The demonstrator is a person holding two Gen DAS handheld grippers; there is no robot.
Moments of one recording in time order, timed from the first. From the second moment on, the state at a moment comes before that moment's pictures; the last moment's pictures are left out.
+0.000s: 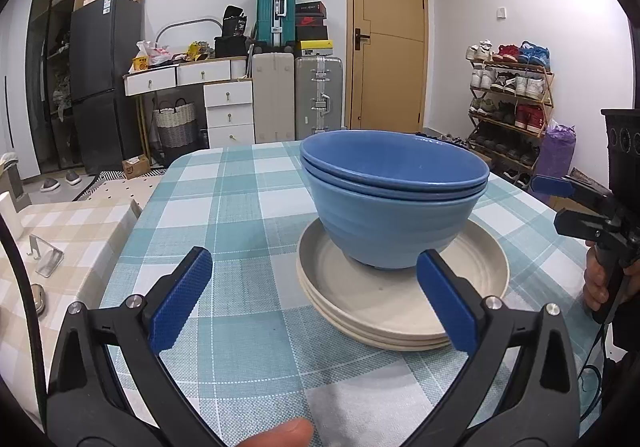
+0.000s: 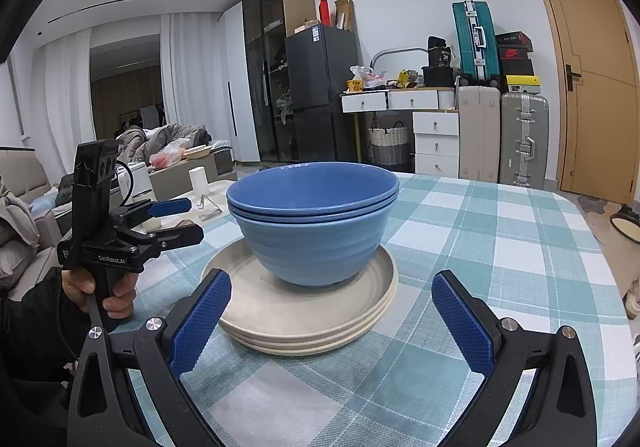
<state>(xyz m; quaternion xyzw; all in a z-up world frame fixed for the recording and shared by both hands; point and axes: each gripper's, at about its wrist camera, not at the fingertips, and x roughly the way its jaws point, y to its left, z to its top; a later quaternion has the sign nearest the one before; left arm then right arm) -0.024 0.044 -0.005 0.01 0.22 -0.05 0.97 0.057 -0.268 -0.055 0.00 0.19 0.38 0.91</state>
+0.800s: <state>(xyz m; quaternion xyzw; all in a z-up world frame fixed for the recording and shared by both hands) -0.024 0.042 -0.008 0.01 0.23 -0.05 0.97 0.057 -0.269 -0.055 0.00 0.19 0.38 0.91</state>
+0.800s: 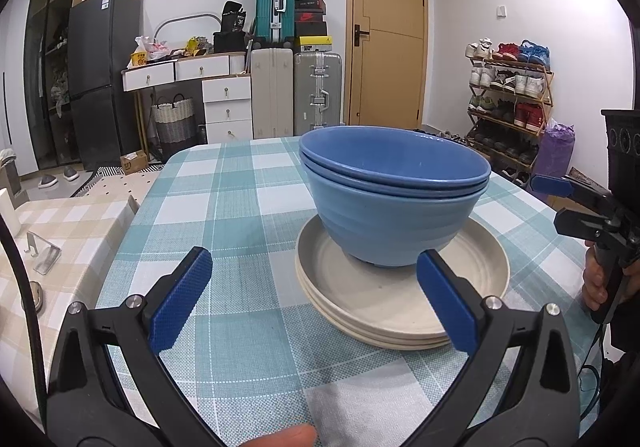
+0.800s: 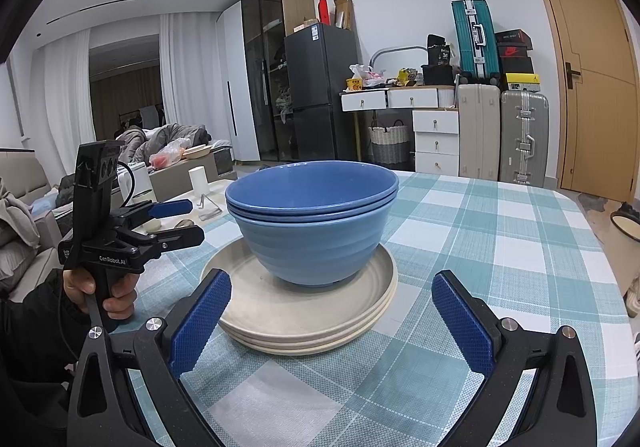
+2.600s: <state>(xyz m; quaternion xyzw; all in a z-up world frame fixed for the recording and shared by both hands) -0.023 0.042 -0.009 0.01 0.23 -0.05 0.97 0.057 -0.269 -0.053 0.00 0.20 0.38 0.91</state>
